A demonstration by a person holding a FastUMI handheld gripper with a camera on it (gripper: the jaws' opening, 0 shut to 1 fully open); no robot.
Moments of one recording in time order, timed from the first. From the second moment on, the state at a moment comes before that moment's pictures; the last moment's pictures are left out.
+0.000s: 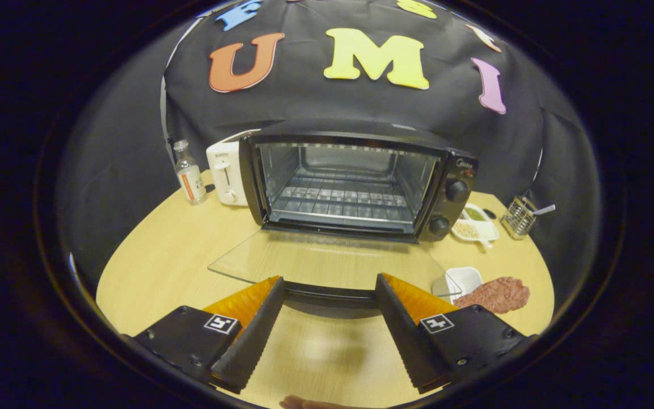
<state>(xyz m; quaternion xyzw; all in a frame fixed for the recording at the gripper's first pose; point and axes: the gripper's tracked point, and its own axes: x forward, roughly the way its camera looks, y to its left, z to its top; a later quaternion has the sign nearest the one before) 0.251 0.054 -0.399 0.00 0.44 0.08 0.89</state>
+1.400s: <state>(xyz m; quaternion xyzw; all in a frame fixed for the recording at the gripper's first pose) 0.234 -0.149 -0.331 0.09 0.49 0.09 0.86</state>
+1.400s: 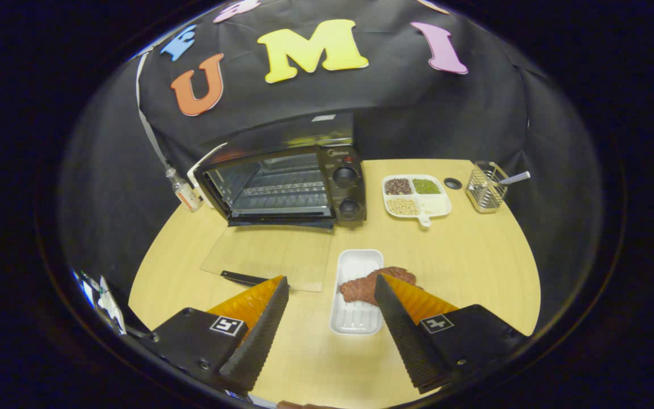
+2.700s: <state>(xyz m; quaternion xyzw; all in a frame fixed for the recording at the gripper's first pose) 0.217 -0.190 -0.368 0.20 0.50 0.13 0.83</state>
